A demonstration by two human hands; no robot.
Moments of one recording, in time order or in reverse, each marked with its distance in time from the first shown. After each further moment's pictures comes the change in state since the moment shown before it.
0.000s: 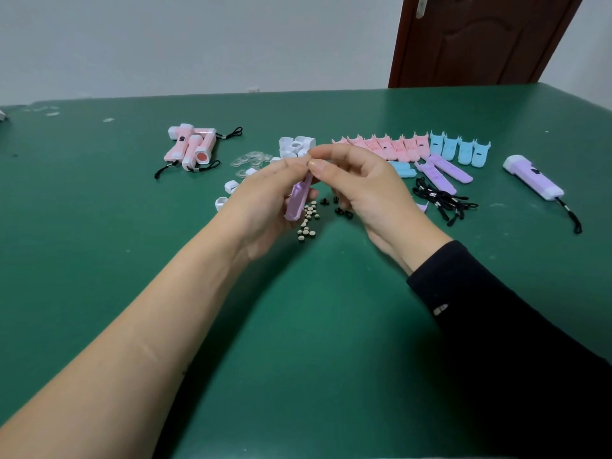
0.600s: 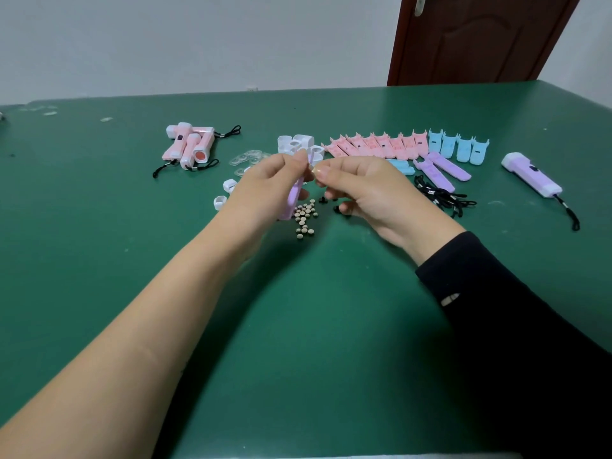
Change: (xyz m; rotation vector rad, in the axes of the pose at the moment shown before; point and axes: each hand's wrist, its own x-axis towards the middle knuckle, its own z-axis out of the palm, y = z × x) left_hand 0.006 -0.003 -0.004 0.309 0.109 0.159; right_hand 0.004 -0.002 -0.012 -0.105 -0.129 0.189
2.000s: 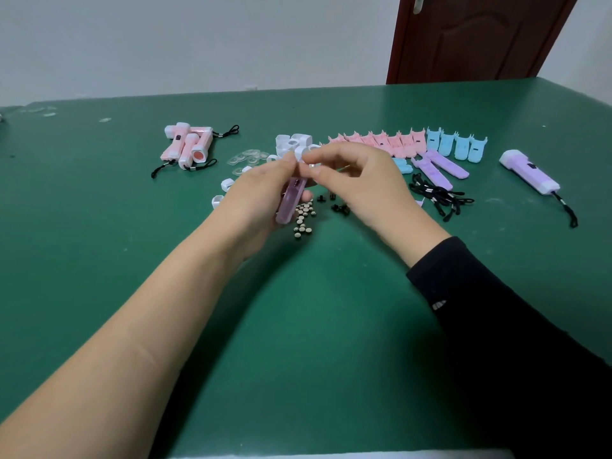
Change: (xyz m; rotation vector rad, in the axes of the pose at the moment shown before) left_hand -0.003 0.003 0.002 -0.108 -0.053 -0.132; right_hand -0.006 -0.005 0.009 -0.204 0.150 -0.272
